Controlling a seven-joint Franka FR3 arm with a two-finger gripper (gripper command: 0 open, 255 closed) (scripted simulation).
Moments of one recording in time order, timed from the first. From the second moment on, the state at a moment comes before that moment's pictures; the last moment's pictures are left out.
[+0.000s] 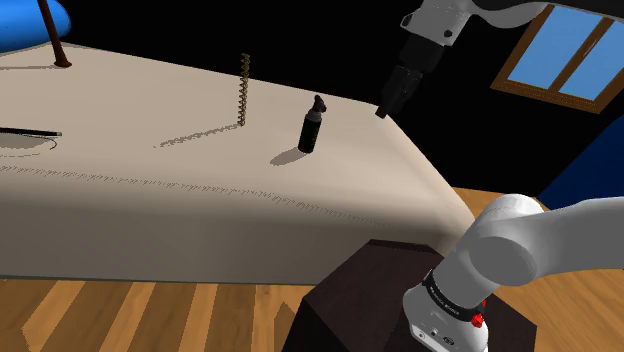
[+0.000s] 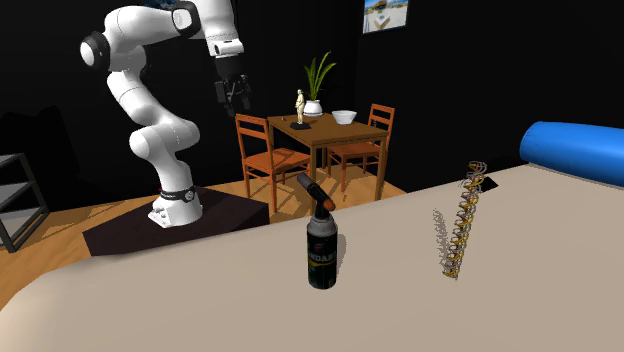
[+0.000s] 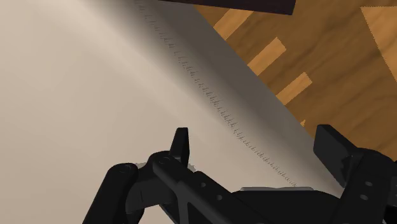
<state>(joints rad) 0.01 -0.78 -0.01 -2.34 0.12 1.65 -0.14</state>
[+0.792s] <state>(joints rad) -0.07 -0.41 0.05 -2.17 0.09 1.84 0.08</state>
